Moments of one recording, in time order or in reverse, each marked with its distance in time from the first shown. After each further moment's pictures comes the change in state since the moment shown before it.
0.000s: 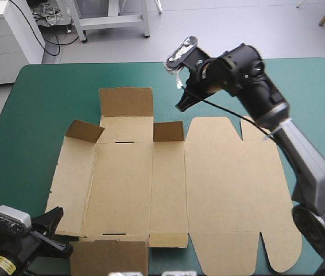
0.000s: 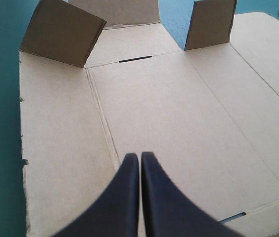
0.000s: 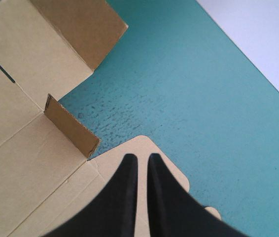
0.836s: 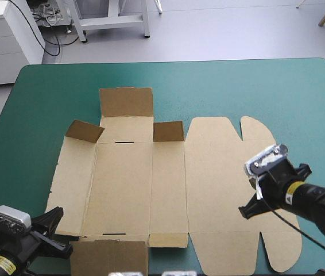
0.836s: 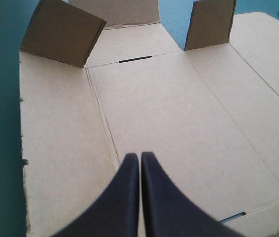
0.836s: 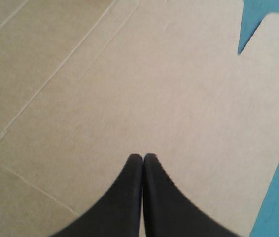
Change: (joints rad) left arm 0.000 0.000 0.000 0.000 0.000 0.000; right arm -0.027 -0.947 1.275 0.038 -0.310 0.276
